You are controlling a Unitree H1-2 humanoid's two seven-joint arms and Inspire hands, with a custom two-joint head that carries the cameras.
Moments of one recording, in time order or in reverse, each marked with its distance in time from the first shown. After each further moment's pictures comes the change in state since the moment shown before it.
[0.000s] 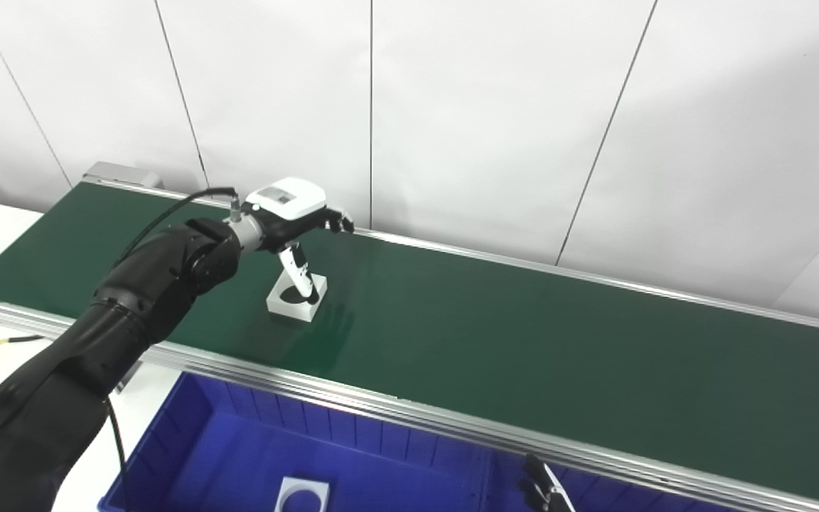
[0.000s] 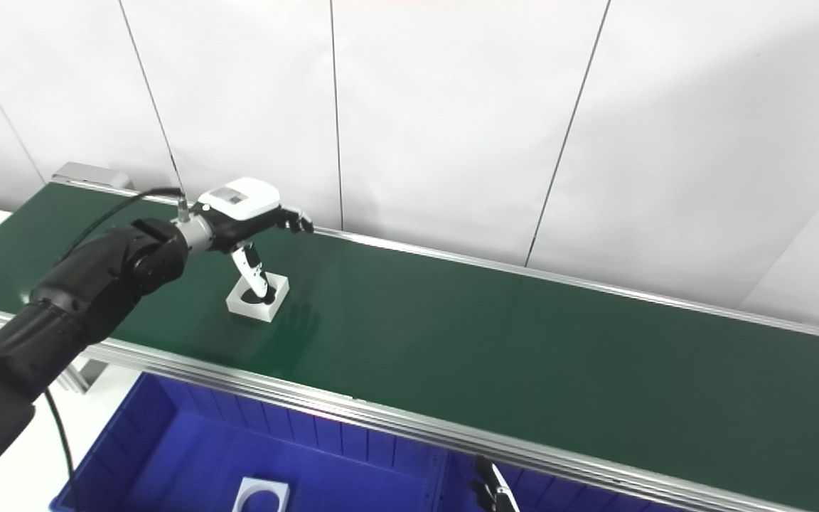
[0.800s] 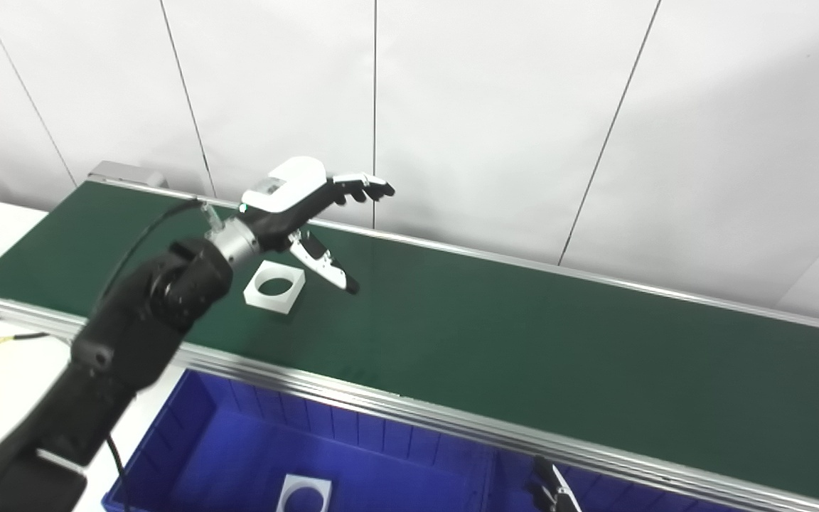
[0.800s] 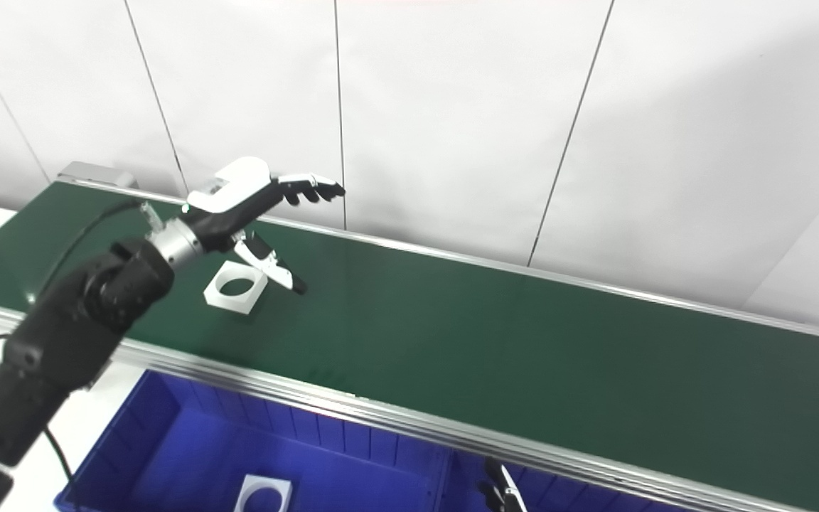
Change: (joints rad) left arm 0.161 0.000 0.190 -0.462 -0.211 -0.017 -0.095; right arm -0.023 -0.007 -0.016 0.041 0.004 0.000 -0.004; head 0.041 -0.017
